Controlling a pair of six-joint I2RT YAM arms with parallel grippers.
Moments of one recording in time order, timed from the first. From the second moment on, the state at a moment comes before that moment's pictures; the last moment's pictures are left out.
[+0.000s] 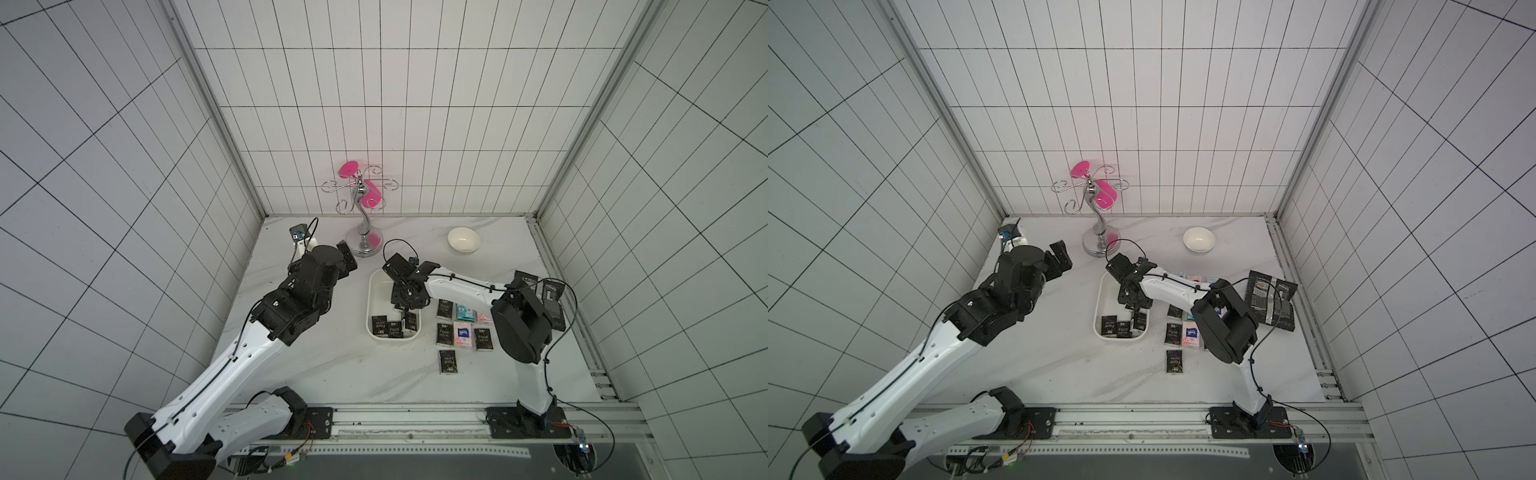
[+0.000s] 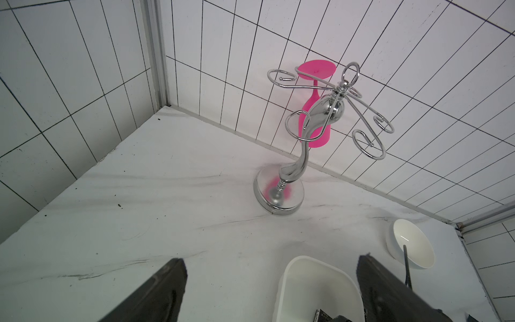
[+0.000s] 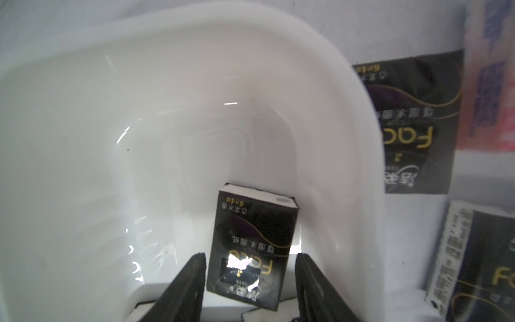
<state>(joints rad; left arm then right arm) -0.63 1.03 1.15 -0.60 -0.65 -0.67 0.93 2.02 1.51 -0.73 0.17 0.94</state>
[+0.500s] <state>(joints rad) -0.63 1.02 1.15 -0.60 -0.65 -0.66 0.92 2.06 1.52 -0.69 0.13 0.96</state>
